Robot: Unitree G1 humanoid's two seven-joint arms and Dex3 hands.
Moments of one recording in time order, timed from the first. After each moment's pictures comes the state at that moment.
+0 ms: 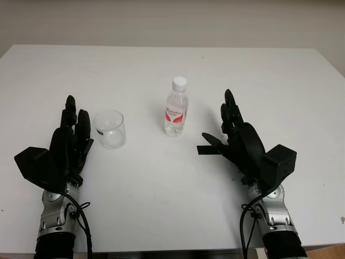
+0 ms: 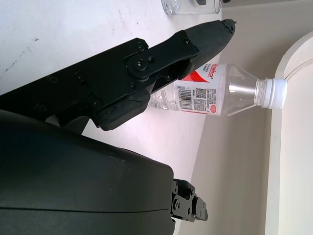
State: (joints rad) left arm -0.25 0.20 0.29 0.37 -0.26 -0.18 -0.18; right arm -0.24 -0.14 -0.05 0.33 0.08 -0.25 0.24
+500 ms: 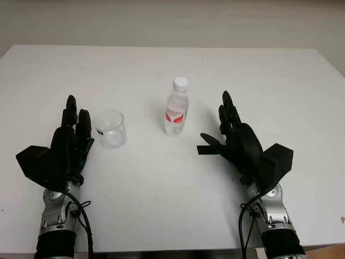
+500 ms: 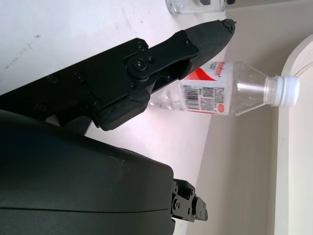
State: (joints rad) left arm -0.27 0.20 0.29 0.40 -0.25 -0.19 -0.17; right arm -0.30 -0.14 -0.05 0.40 0.08 -0.26 0.26
